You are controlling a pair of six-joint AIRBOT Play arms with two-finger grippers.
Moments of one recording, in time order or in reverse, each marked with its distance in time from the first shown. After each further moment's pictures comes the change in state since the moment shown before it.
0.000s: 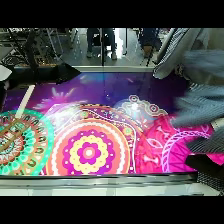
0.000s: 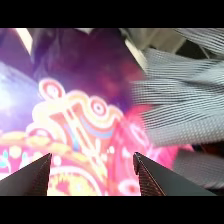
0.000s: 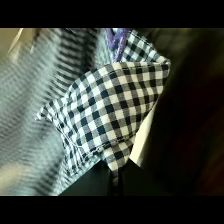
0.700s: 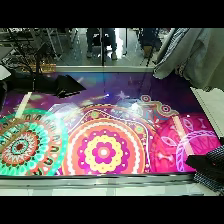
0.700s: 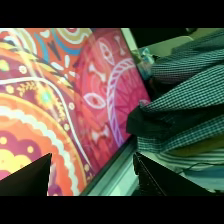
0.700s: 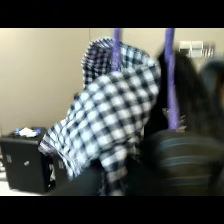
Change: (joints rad) left arm 0.000 0.001 0.000 -0.091 -0.298 -0.132; right arm -0.406 -0.198 -0.032 -0.009 -0.627 0.096
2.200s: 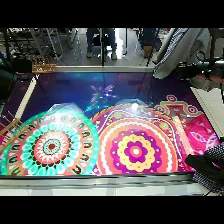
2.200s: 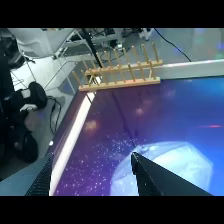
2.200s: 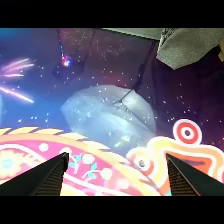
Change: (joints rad) left arm -0.314 0.187 -0.001 1.981 0.297 -0.610; right arm 1.062 0.182 -0.233 0.622 0.628 -0.717
